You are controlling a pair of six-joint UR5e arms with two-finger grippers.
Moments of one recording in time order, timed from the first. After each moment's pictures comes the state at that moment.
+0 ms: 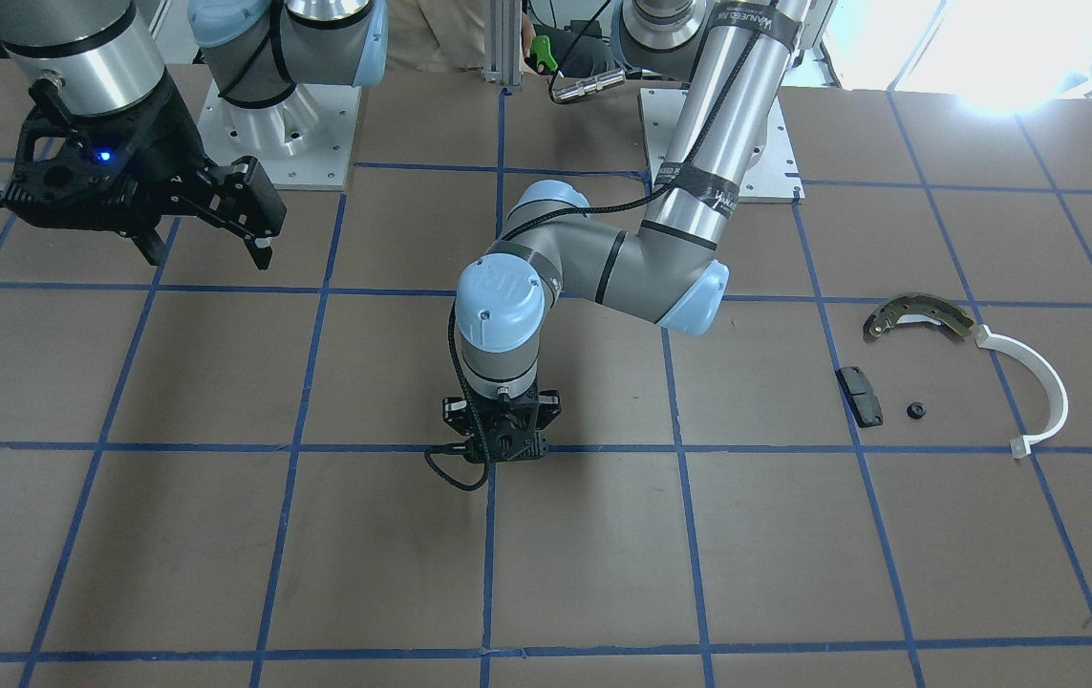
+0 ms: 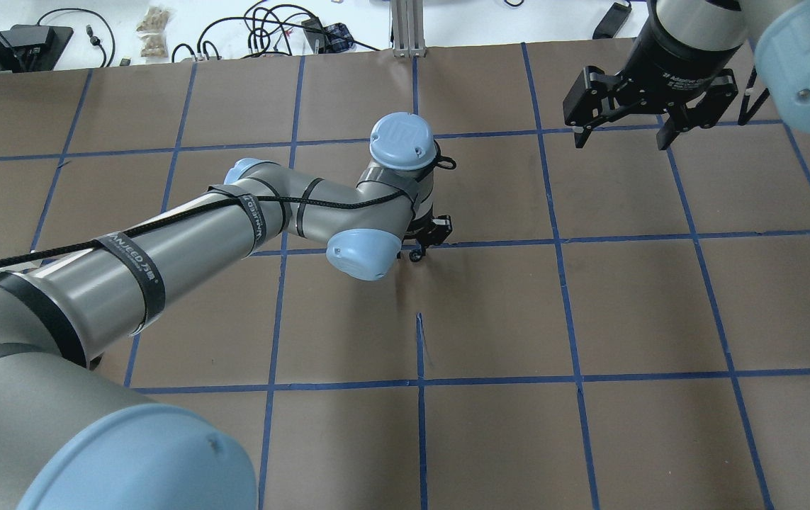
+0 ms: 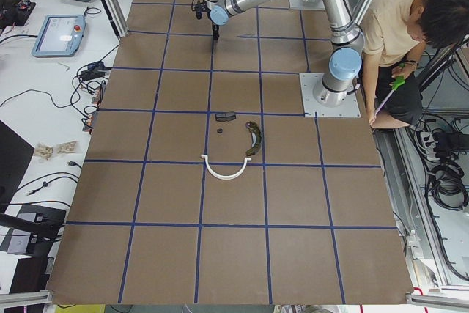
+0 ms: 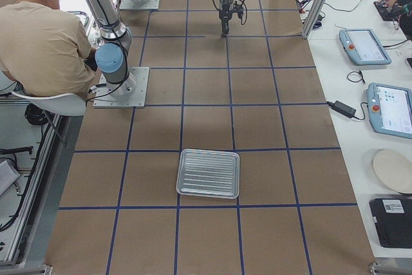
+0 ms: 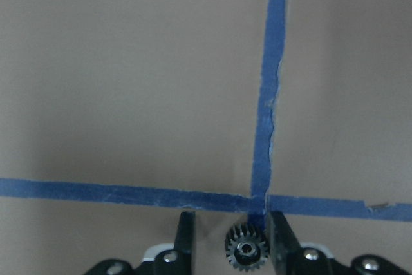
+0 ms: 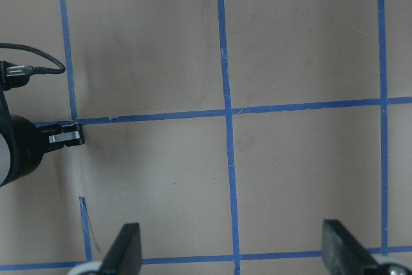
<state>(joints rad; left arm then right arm) -1.97 -2.15 -1.68 -0.88 1.58 -0.47 1.56 -1.57 1.57 -1.64 -1.53 0.05</state>
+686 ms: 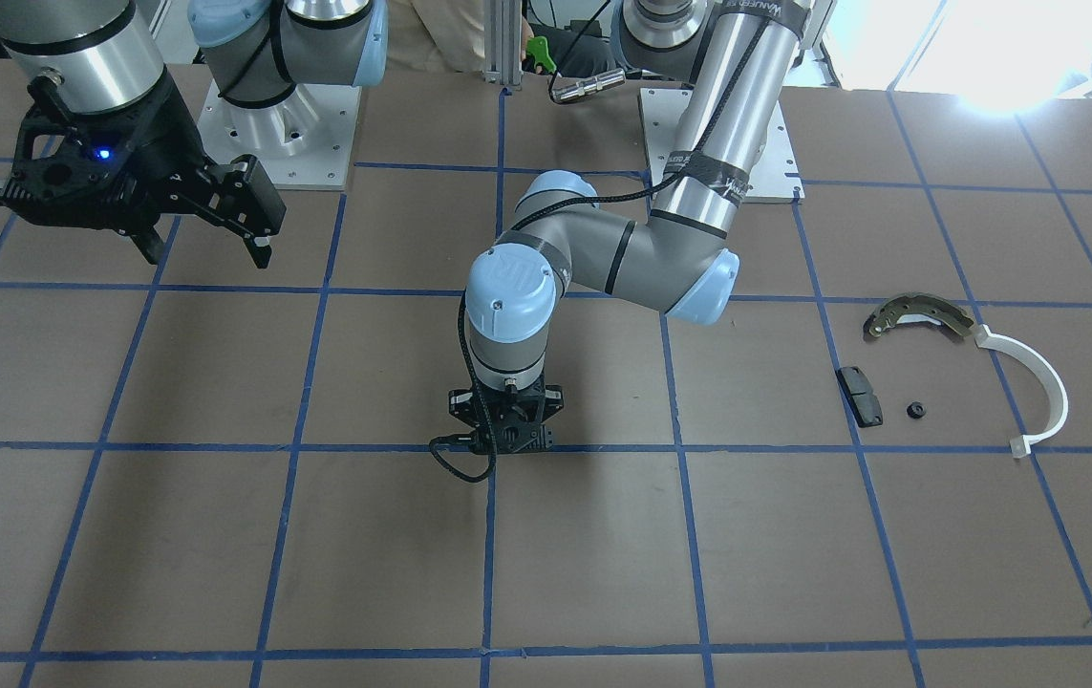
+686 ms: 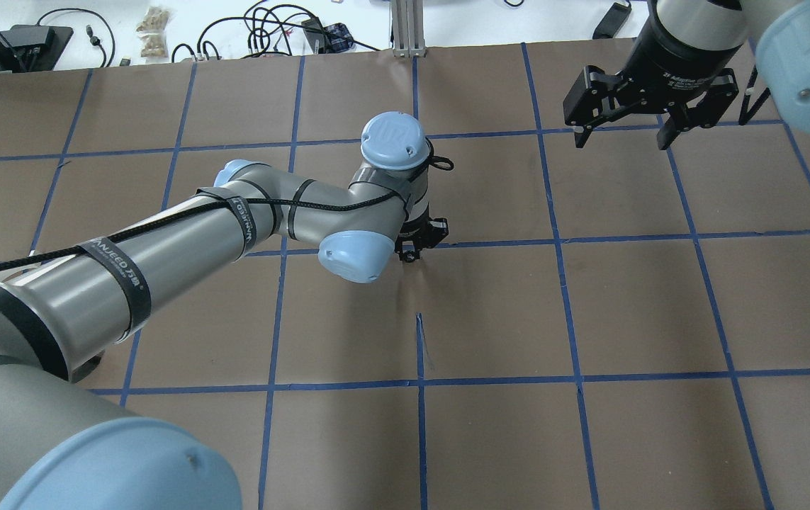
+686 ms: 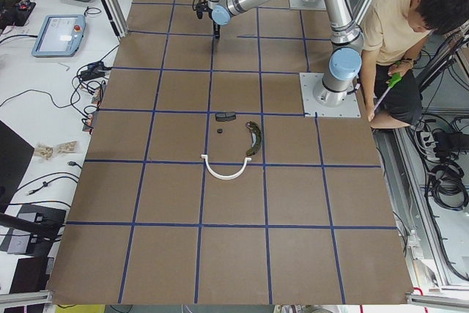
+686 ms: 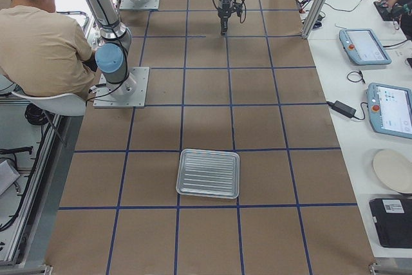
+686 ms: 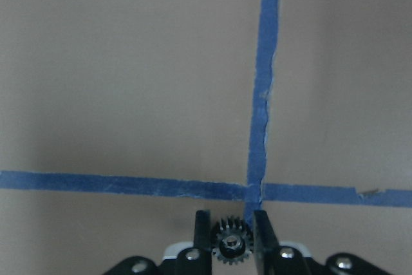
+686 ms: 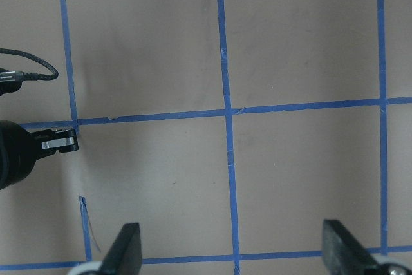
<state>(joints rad) -1.95 -2.11 -1.71 -0.88 1.57 -0.44 1.56 -1.57 1.57 -1.64 -1.53 0.05</state>
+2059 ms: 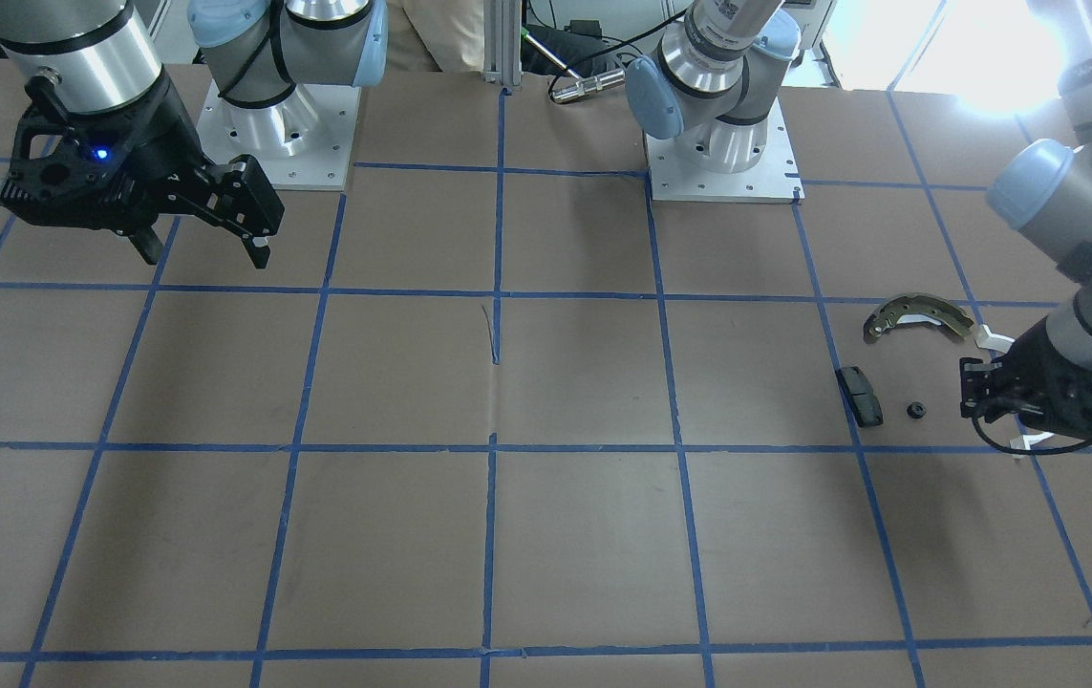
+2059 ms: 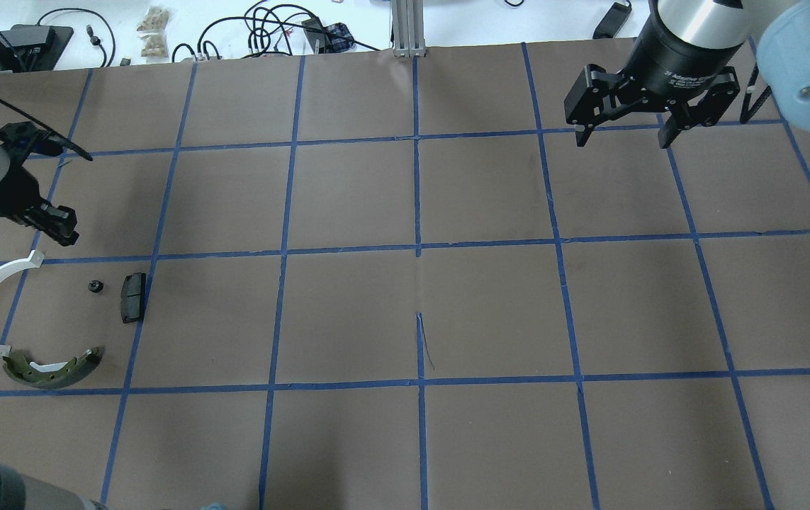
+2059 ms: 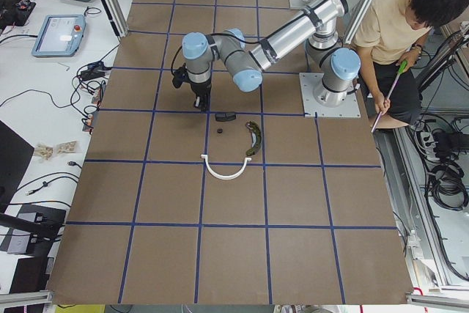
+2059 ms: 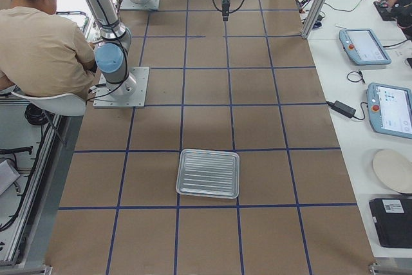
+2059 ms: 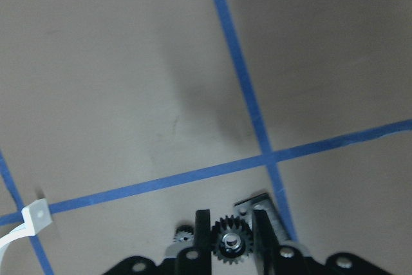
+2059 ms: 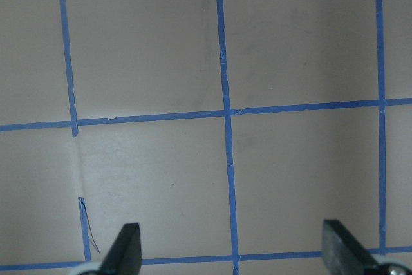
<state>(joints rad) -0.97 -1.90 -1.80 -1.00 1.61 0.86 1.56 -1.57 1.57 -1.64 -1.53 0.04</state>
